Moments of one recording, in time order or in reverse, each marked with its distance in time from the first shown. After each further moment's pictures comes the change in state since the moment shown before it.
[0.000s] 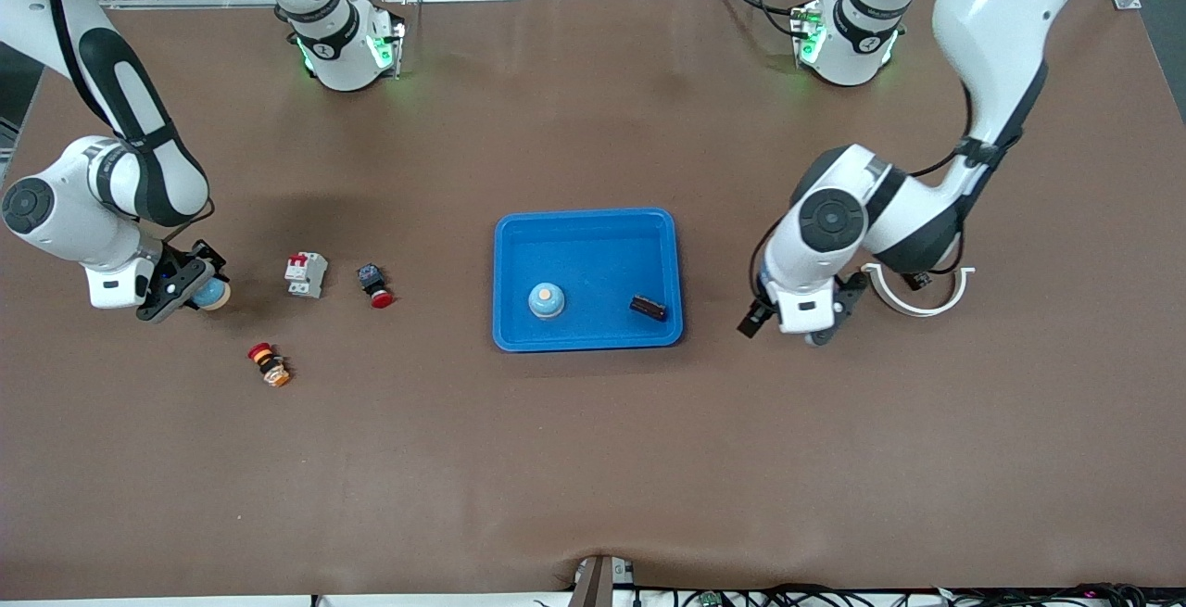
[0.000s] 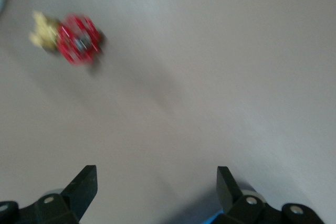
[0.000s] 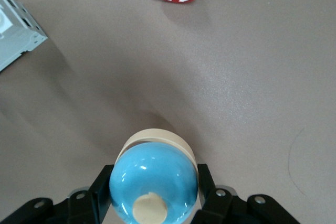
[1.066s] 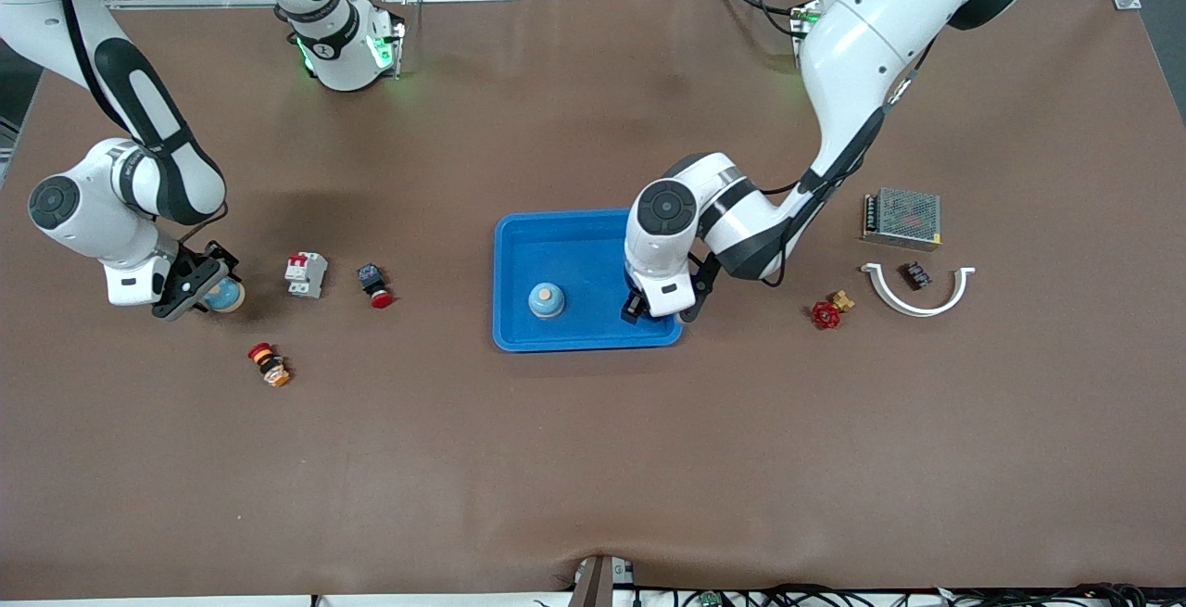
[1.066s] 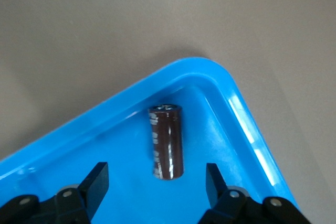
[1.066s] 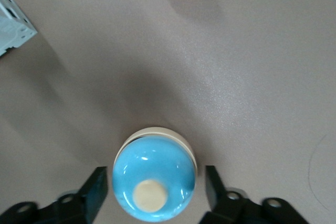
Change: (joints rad) left arm -0.391 0.211 0.157 0.213 0.000 0.082 -0.394; right arm -0.001 0.031 0.000 -0.035 0.000 0.090 -0.001
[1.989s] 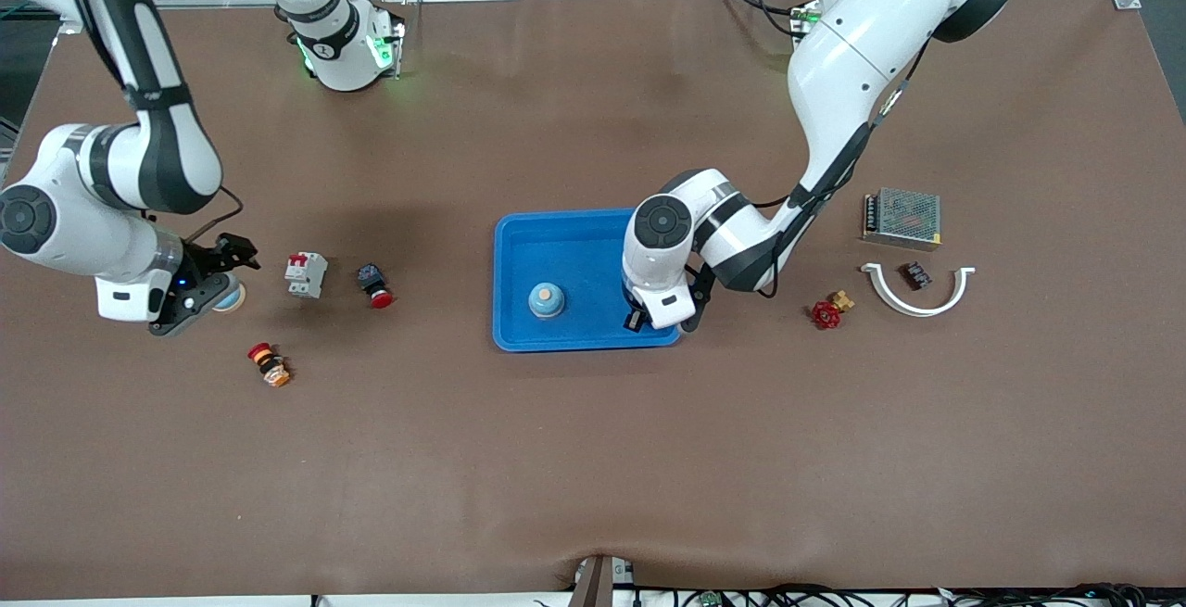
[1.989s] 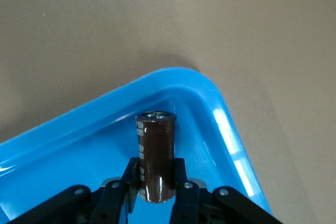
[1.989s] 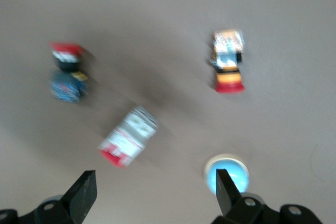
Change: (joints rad) left arm -0.024 0.036 0.041 0.047 0.000 0.026 -0.031; right arm 0.280 -0.192 0.032 0.286 0.001 -0.664 0.549
